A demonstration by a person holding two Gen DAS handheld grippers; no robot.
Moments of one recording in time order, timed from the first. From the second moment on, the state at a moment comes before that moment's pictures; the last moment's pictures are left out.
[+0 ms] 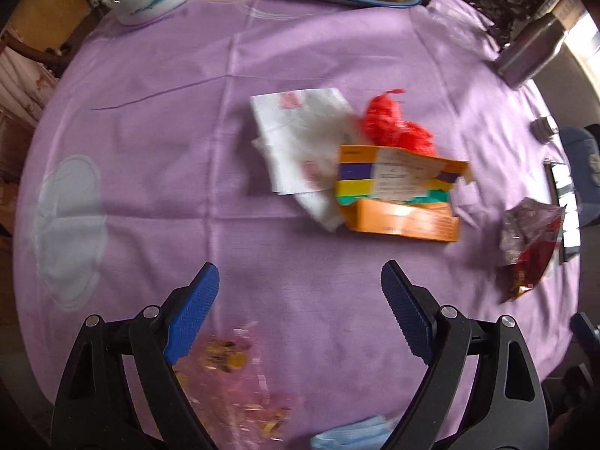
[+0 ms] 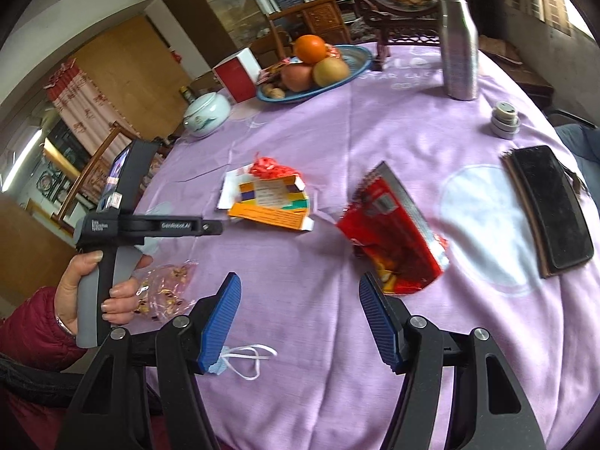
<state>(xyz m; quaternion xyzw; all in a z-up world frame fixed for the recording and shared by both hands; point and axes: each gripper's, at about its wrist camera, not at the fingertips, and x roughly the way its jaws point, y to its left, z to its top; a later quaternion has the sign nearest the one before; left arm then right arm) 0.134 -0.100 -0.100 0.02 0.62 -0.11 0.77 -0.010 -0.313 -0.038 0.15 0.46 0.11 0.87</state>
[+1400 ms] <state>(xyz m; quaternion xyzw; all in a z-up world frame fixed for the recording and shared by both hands) 0.156 -0.206 -0.115 0.10 0.62 -0.15 0.77 -0.026 -0.364 -0.056 0.20 0.47 0.06 0.86</state>
